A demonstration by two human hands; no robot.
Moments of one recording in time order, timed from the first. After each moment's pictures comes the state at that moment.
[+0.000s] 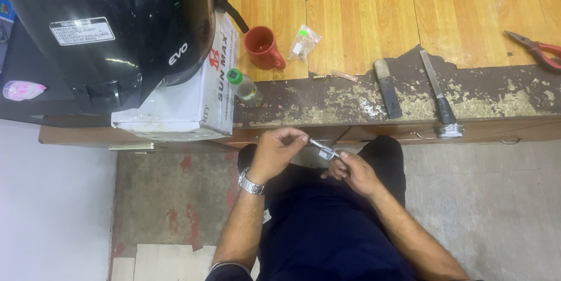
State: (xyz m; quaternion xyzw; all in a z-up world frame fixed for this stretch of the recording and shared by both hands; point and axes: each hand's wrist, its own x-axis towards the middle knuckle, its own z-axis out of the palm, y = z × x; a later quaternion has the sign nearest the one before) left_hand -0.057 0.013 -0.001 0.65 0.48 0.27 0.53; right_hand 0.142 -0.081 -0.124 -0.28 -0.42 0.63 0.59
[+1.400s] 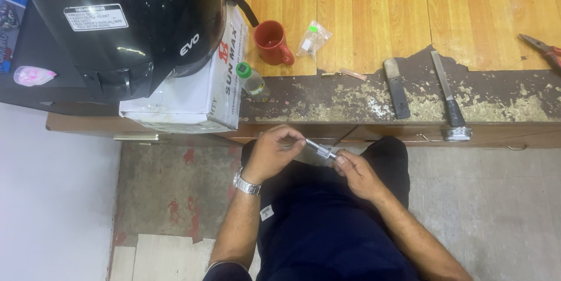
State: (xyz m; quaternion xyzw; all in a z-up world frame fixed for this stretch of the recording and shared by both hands) left_hand -0.081 0.009 0.006 0.72 0.44 0.27 0.47; right_hand 0.150 -0.086 -0.088 -0.47 -0.59 0.49 0.43
